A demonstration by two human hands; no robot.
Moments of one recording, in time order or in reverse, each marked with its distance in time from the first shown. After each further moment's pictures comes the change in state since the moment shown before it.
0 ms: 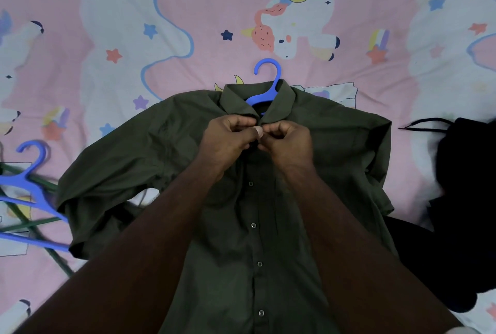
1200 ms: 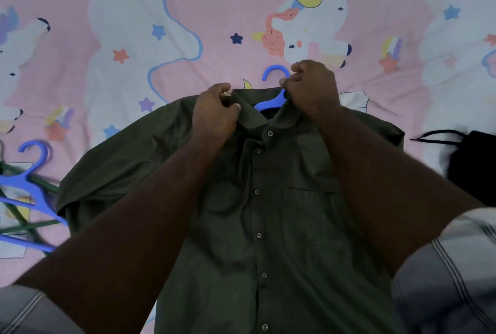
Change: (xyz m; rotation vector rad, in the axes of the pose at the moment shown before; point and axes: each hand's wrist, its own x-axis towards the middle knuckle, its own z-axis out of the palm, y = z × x) left_hand 0.050 0.022 -0.028 0.405 0.228 0.107; right_hand 0.111 -0.071 -0.011 -0.878 0.052 -0.296
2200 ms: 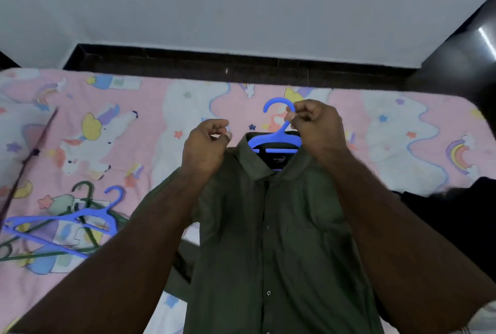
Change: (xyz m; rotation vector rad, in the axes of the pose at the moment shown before) left_hand -0.081 0.096 -0.166 -0.262 0.135 0.146; right_hand -0.117 -0.133 -0.164 0.410 0.190 -0.228
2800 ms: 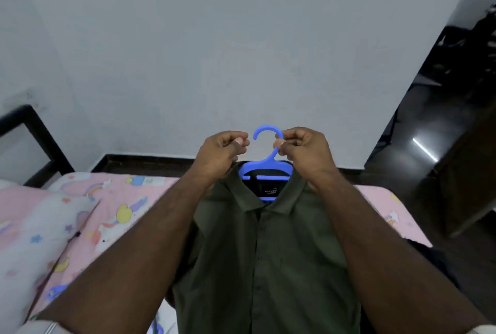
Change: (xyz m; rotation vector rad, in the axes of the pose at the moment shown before) left_hand -0.135 0.250 -0.156 -0.340 -0.235 0.303; right_hand -0.140 -0.266 -0.147 0.271 0.068 -0.210
